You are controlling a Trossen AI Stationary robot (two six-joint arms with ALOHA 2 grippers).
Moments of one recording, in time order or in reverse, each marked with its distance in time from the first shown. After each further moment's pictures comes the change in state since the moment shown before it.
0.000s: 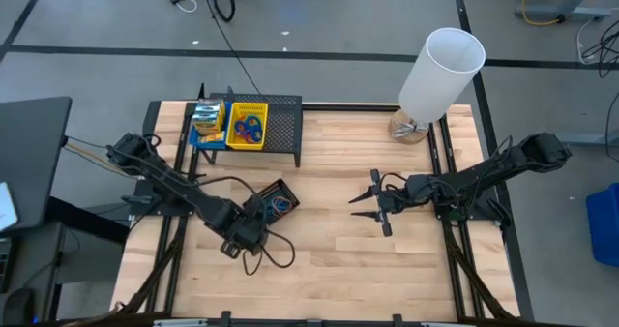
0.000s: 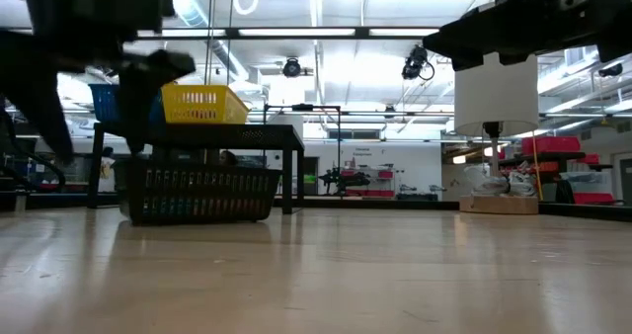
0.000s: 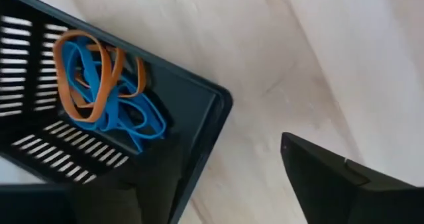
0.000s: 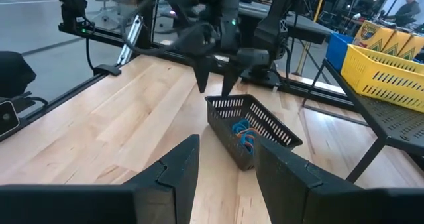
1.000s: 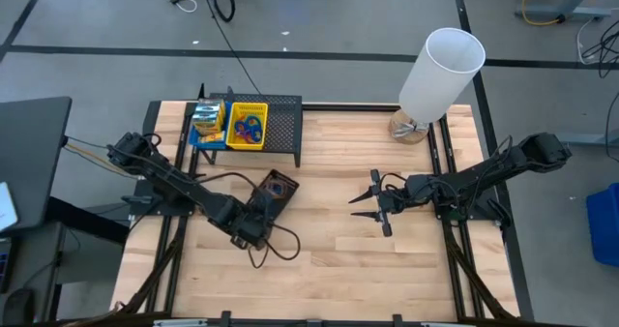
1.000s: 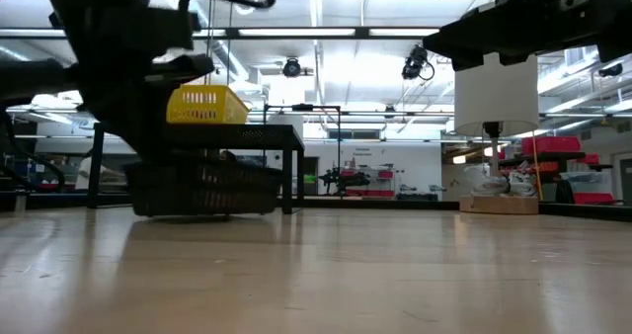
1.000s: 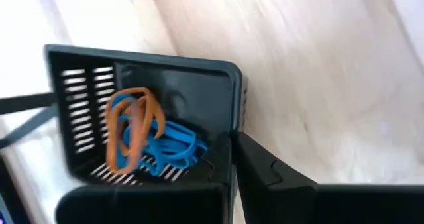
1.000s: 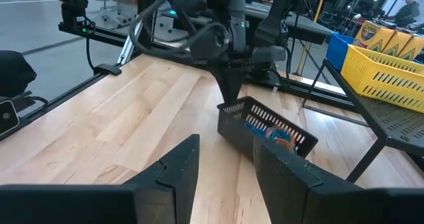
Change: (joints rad) left arm 0.043 0.001 -0.044 0.101 -0.188 0.052; right arm 0.000 0.000 0.000 -0.001 -0.001 -0.003
